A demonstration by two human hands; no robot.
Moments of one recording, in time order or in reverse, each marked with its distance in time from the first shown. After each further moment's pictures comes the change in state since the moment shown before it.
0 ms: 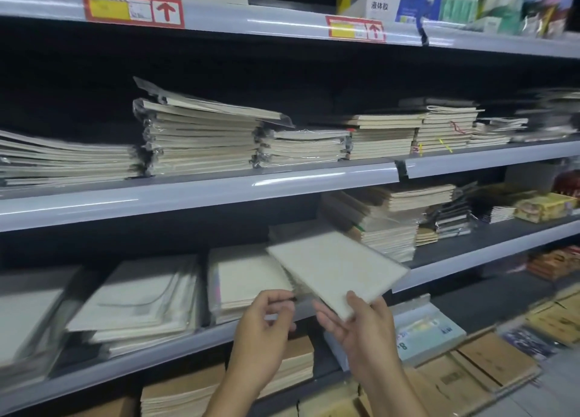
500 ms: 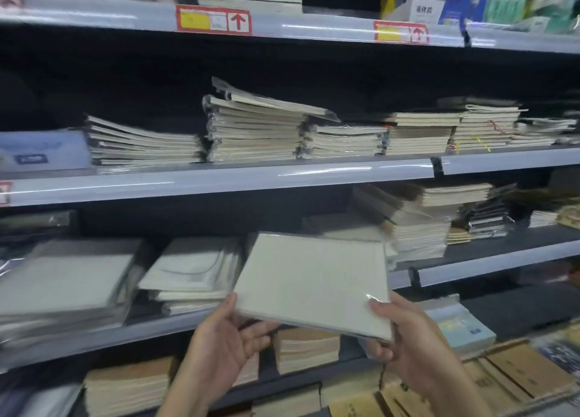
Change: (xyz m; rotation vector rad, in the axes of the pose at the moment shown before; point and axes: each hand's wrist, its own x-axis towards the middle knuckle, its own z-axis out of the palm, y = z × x) left_hand -0.054 -0.019 -0.108 -0.924 -0.118 -0.278; right_hand -0.057 -0.027 -0.018 -0.350 -0.336 0.206
